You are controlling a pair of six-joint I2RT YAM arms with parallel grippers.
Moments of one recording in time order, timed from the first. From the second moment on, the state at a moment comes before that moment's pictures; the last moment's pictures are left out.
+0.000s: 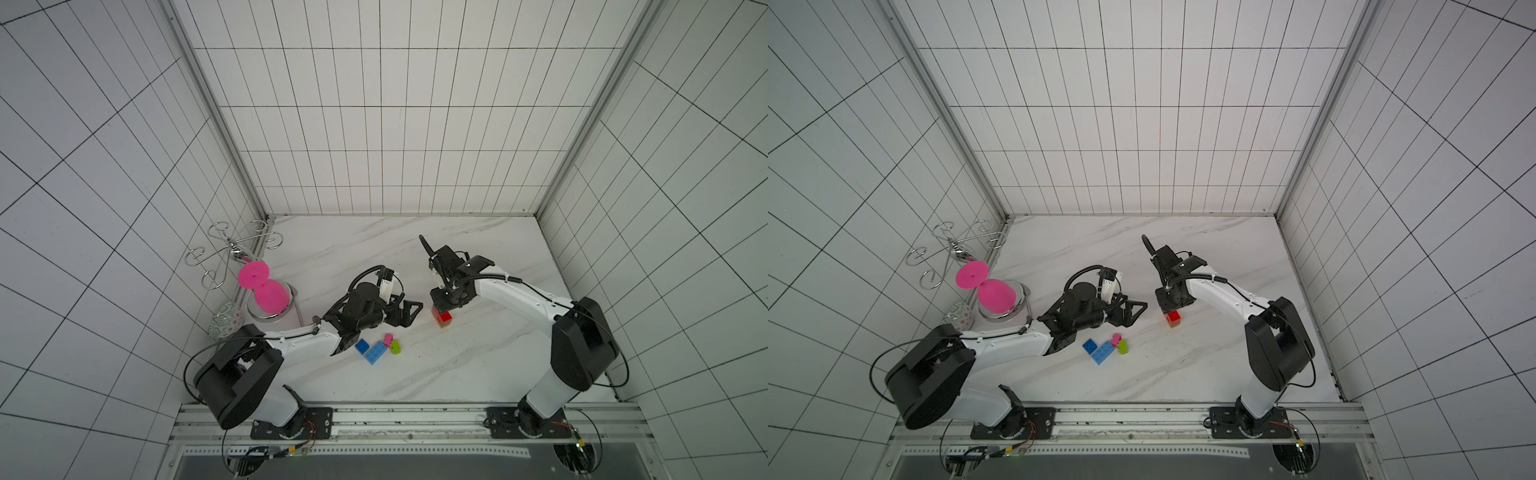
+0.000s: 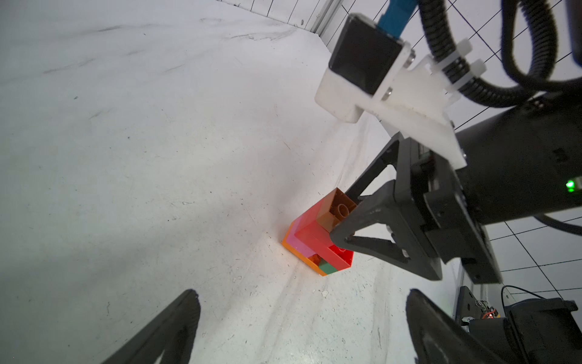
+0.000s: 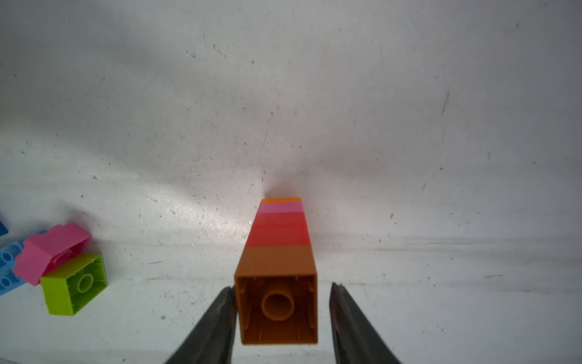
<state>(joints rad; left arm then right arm) -0.72 1.44 0.60 0.43 0.27 -0.52 0.61 1.66 1.26 -0.91 0.05 0.22</state>
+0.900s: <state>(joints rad) -0.72 1.44 0.60 0.43 0.21 -0.51 0.60 1.29 0.87 -0.71 0.06 0.25</state>
